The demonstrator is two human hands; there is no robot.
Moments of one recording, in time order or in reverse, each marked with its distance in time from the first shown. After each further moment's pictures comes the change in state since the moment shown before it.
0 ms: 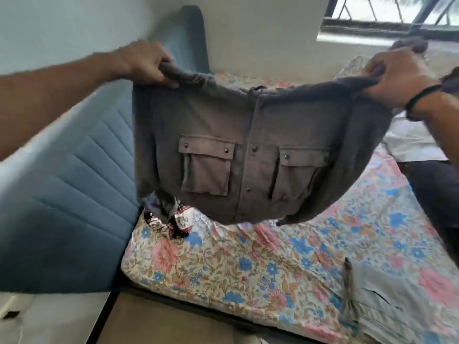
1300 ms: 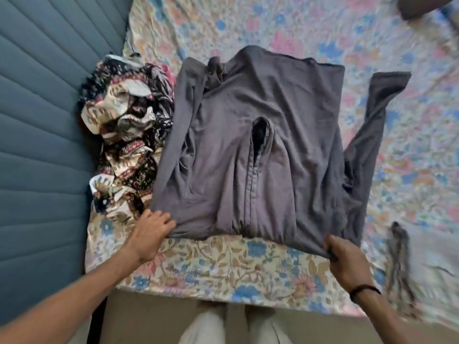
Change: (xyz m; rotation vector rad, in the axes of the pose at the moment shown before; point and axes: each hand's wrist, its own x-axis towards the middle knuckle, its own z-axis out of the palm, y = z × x) left_hand -0.079 -0.021 0.574 0.117 -0.371 0.387; right_hand -0.336 0.169 0.456 -0.059 -0.453 0.414
